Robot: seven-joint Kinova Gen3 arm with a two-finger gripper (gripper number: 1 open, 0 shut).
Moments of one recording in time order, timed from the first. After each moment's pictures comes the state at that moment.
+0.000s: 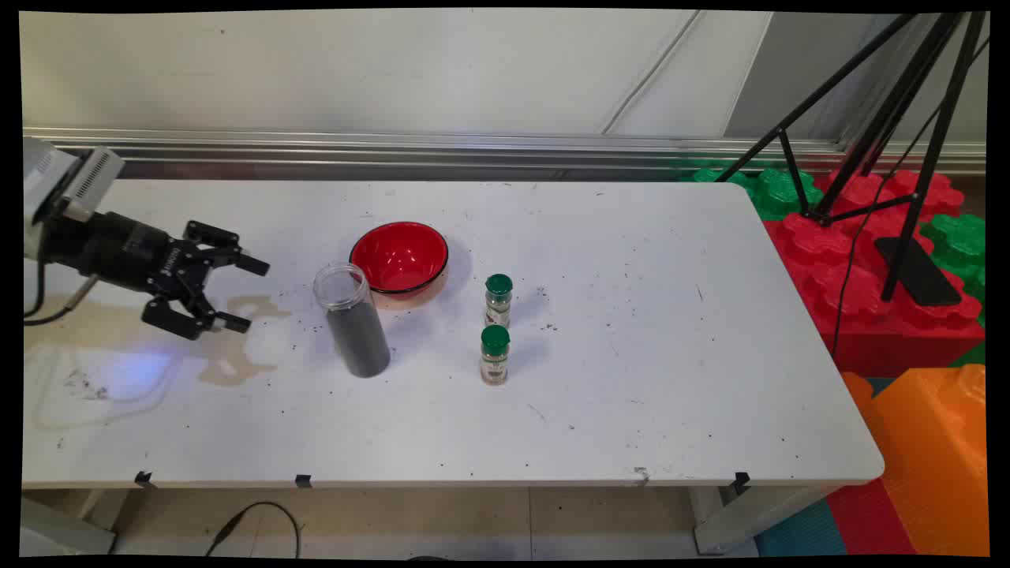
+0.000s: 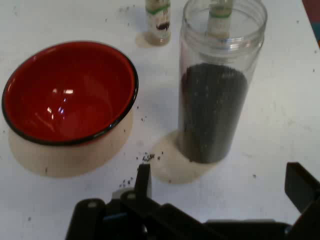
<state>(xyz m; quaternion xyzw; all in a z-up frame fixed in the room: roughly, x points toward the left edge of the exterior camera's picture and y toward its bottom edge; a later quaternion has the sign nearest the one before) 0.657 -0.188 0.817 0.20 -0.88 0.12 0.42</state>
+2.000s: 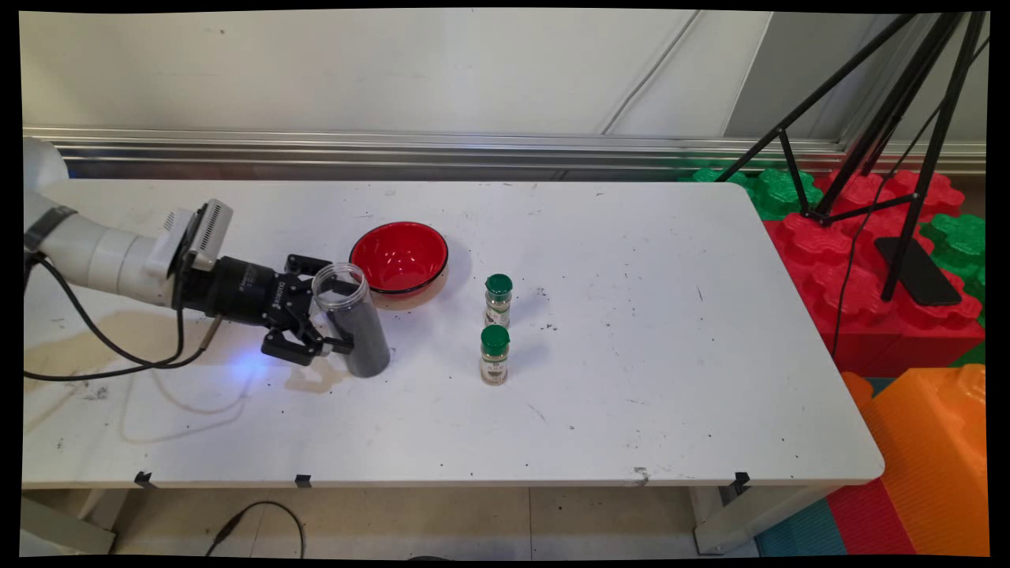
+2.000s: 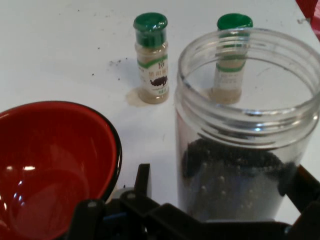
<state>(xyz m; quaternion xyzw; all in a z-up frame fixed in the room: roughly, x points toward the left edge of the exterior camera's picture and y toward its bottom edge) 0.574 -0.222 0.735 0.18 -0.84 0.14 0.49</state>
